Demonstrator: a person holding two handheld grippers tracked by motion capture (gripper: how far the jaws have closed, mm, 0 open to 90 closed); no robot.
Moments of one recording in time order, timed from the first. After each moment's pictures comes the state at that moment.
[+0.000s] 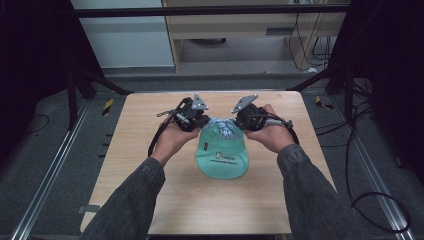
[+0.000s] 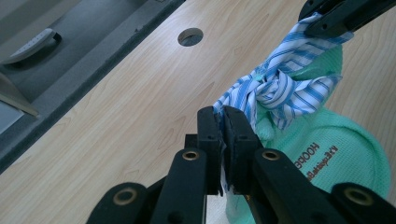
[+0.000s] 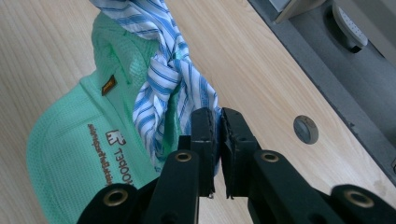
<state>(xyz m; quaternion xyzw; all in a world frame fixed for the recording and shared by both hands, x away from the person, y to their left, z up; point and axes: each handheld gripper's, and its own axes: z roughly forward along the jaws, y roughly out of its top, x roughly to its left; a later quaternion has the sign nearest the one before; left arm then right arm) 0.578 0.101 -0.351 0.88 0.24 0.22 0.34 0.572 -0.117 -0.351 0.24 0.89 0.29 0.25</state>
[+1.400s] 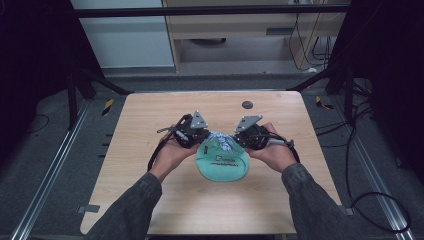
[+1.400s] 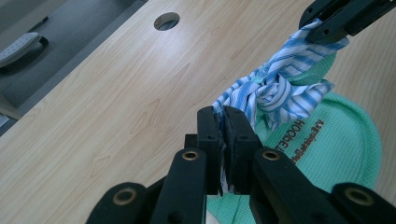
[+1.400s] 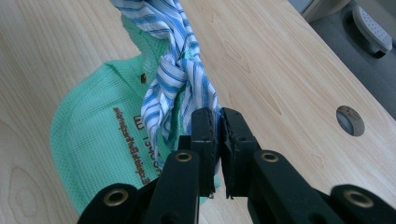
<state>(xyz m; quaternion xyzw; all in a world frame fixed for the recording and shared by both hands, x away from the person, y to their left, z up) 0.552 0.106 -0.387 0.88 0.22 0.21 0.35 0.541 -0.124 -0.392 0.22 0.89 0.32 0.23</state>
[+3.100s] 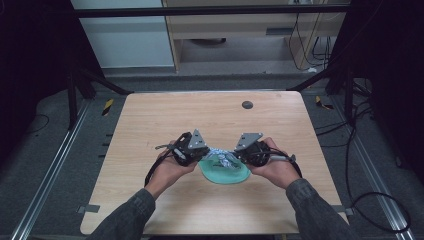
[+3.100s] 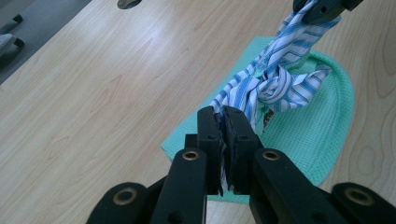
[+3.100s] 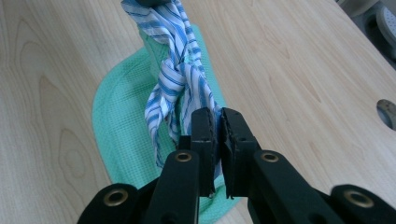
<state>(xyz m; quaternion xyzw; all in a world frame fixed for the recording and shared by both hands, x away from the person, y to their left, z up) 0.517 0.114 -0.420 0.90 0.19 0.20 0.35 0.505 -0.124 -0.415 0.19 0.90 0.32 0.21</state>
